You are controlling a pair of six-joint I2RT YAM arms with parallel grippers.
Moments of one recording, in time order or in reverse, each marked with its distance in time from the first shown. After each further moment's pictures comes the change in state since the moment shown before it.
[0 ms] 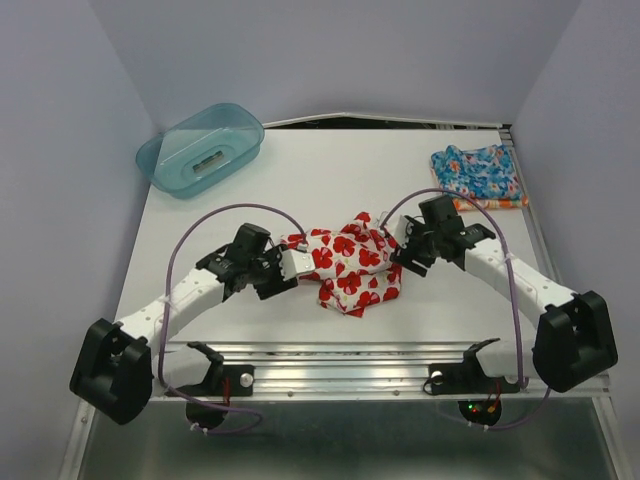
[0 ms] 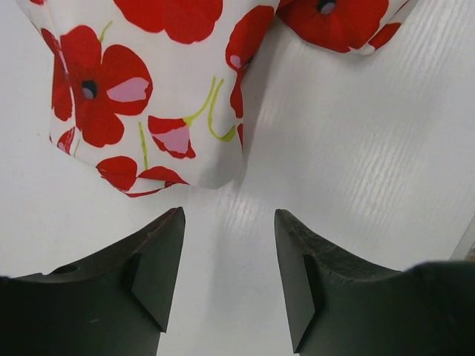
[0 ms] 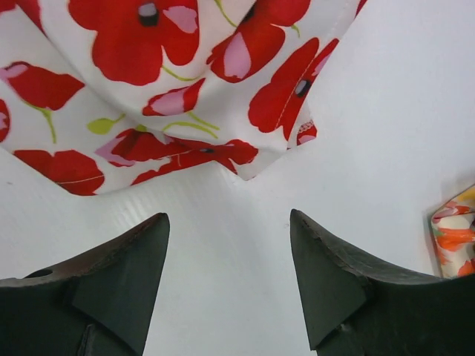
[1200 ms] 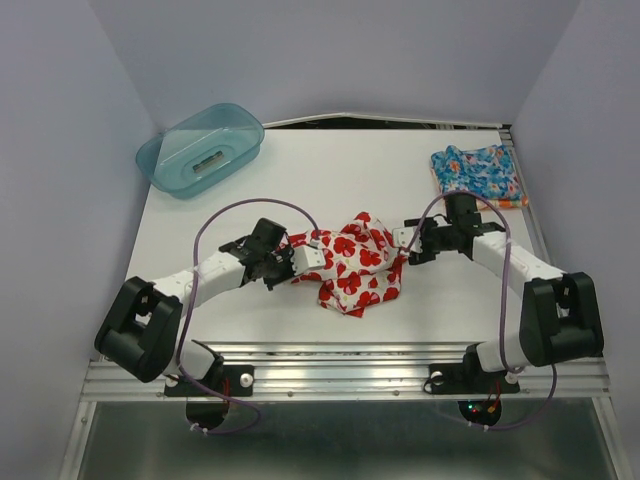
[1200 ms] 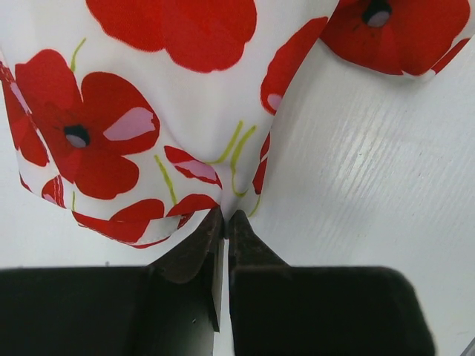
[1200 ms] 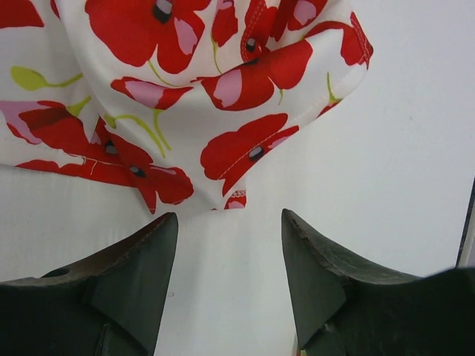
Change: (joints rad) left arm -0.027 0.273 0.058 0.108 -0.043 -0.016; right arm -0.263 0.121 -0.049 0.187 -0.440 -0.727
